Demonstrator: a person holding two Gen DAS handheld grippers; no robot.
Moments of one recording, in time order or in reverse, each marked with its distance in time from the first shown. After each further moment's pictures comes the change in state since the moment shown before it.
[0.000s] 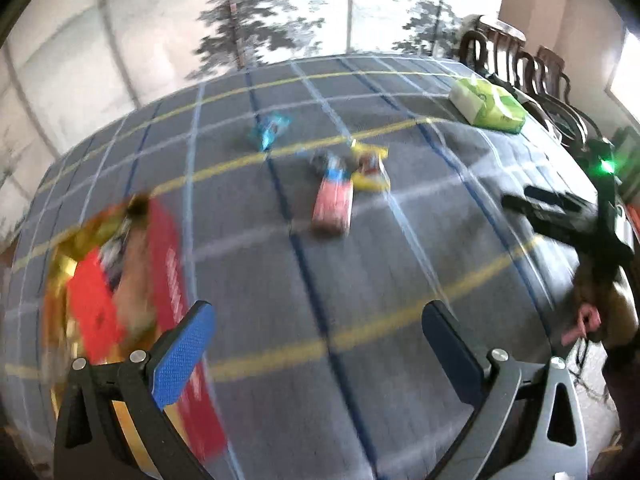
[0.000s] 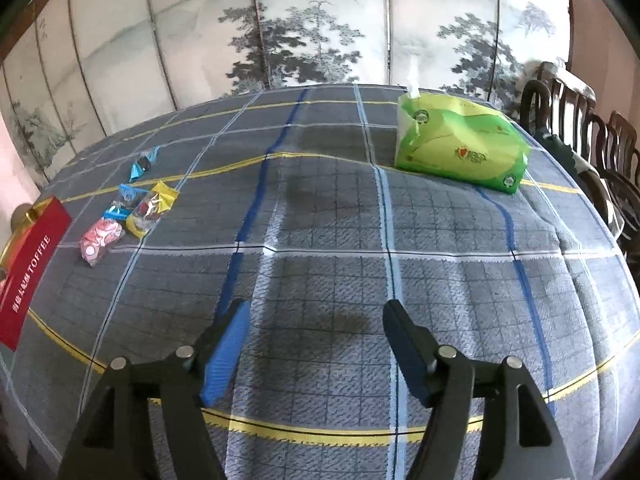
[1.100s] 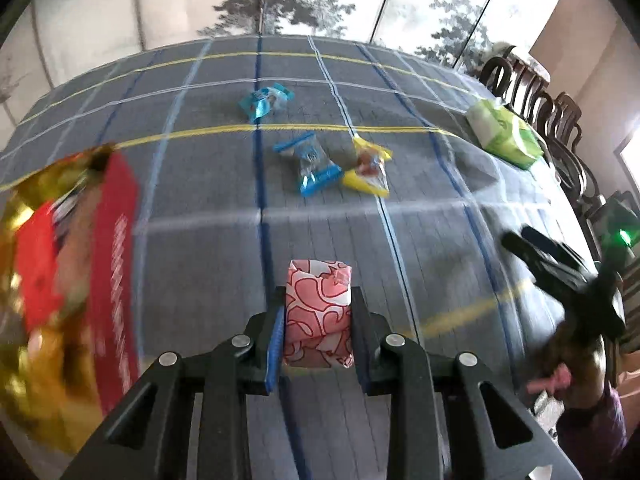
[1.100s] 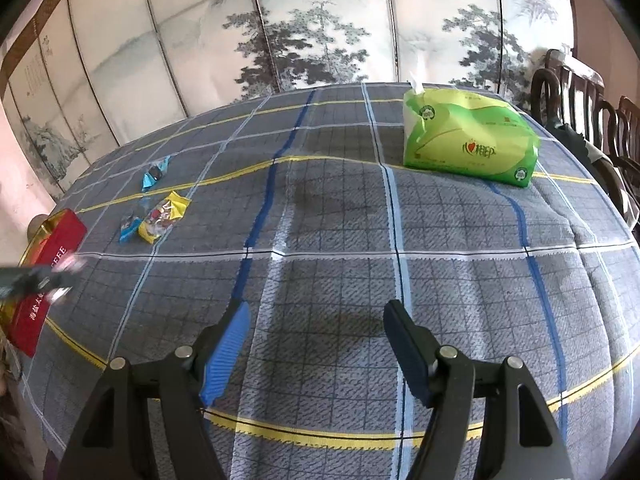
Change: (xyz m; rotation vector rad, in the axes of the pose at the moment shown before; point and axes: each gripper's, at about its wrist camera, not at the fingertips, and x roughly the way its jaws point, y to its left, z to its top) left arm 0.012 0.000 -0.014 -0.240 0.046 -0.099; right arm -0.002 -0.001 0.001 0.008 -0.008 0.071
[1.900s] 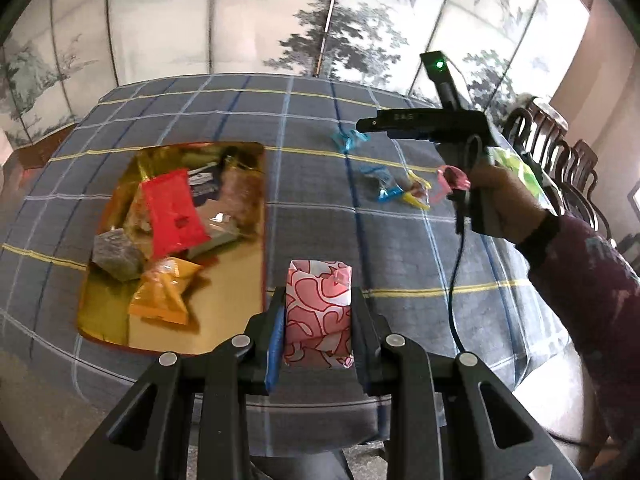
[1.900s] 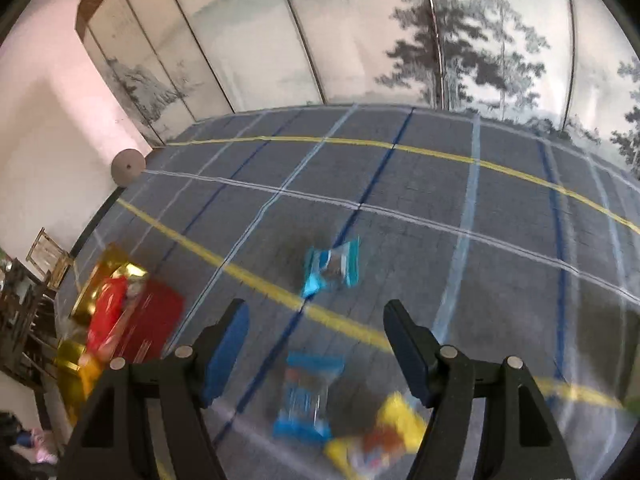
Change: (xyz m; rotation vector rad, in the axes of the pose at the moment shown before) left arm -0.108 0.068 -0.045 -0.120 -0.134 0.082; right arm 0.141 0.197 0.165 -0.228 0.175 0.343
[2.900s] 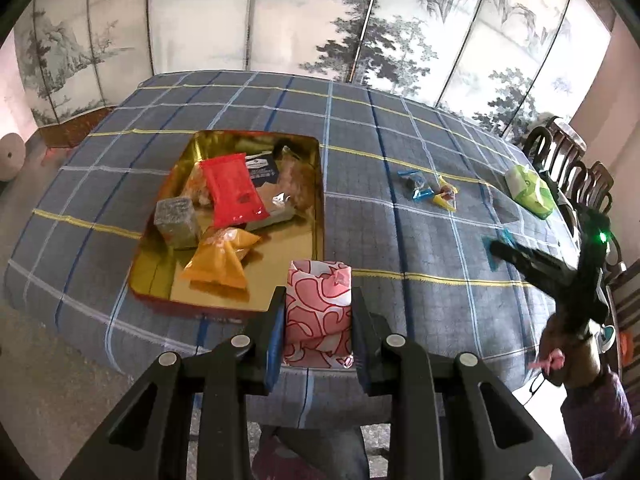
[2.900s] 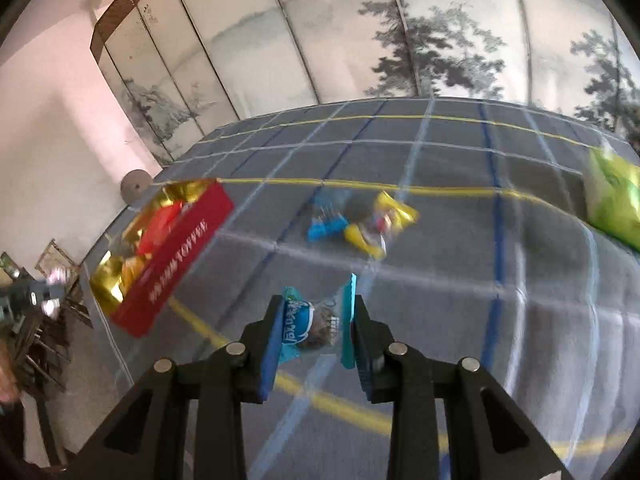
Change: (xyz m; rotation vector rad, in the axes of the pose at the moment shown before) left arm -0.036 0.030 -0.027 -0.075 -0.023 0.064; right arm -0.141 0.026 -0.192 0.004 -0.151 -0.006
